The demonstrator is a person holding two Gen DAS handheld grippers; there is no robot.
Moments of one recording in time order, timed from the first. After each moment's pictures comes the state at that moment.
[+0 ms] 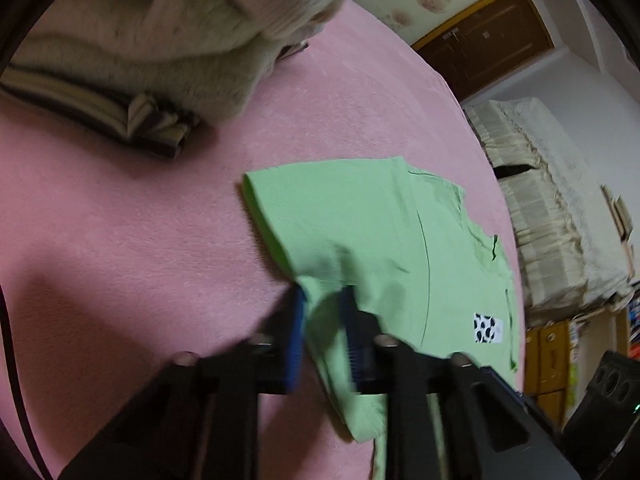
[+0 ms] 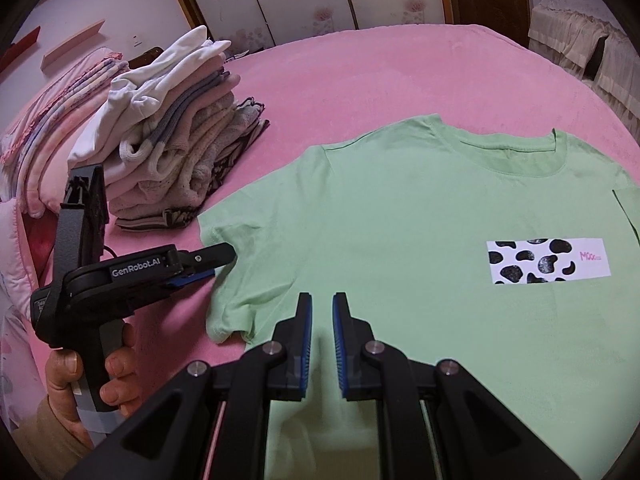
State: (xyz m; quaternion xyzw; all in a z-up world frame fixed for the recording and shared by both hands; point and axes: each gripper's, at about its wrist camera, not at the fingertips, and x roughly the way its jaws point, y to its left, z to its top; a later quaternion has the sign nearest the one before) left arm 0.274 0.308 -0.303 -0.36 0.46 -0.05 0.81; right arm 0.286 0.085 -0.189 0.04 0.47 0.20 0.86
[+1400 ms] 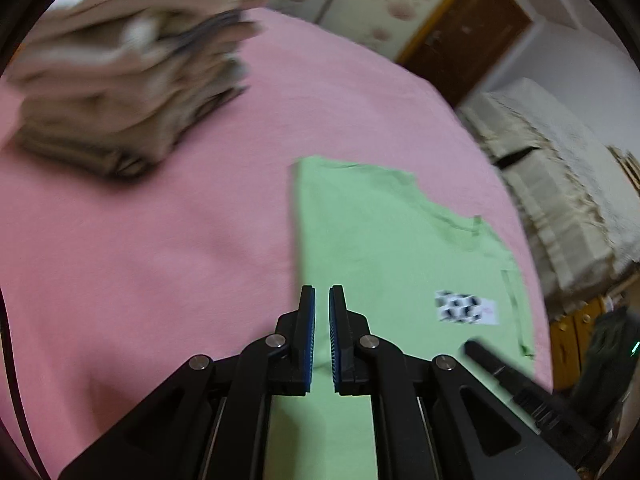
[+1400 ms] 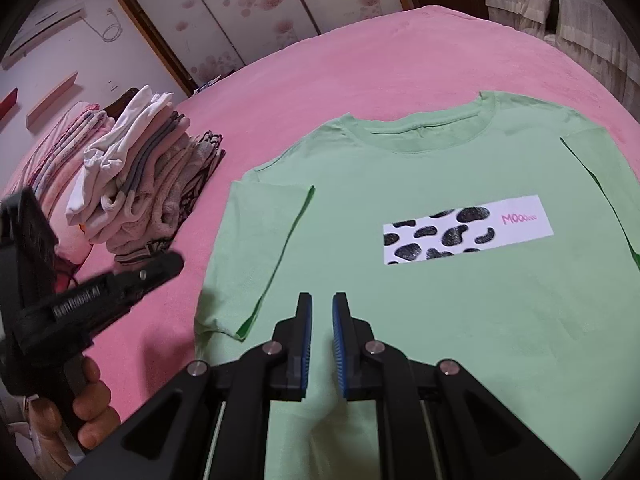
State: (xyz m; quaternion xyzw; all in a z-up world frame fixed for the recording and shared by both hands) left arm 0.231 0.214 -0.233 -0.26 0.42 0.00 0.87; right arm 0.293 -0.004 -0.185 0.11 0.48 0.19 0.85
